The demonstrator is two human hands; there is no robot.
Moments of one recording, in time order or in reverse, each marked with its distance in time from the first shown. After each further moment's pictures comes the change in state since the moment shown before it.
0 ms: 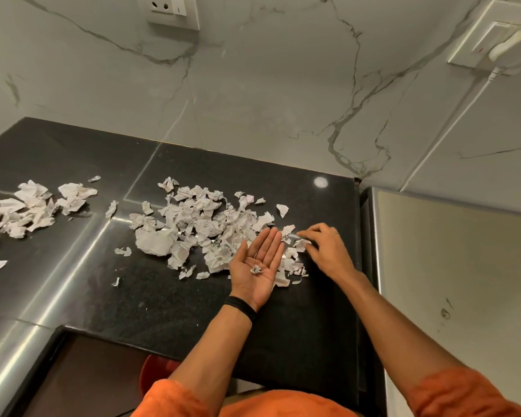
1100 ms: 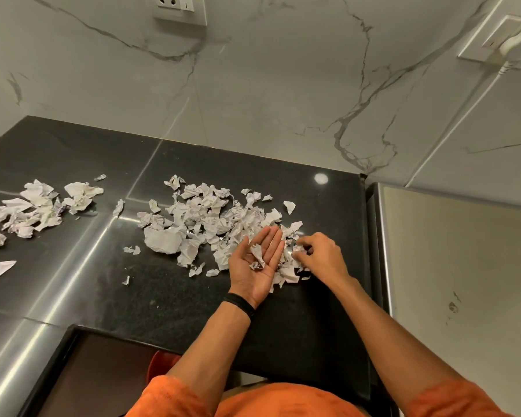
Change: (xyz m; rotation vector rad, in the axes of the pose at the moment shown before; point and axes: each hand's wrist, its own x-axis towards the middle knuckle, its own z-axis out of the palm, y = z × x) left_hand -0.009 0.023 -0.005 0.043 -0.002 -0.021; right_hand -0.014 -0.042 0.014 0.041 -0.055 0.187
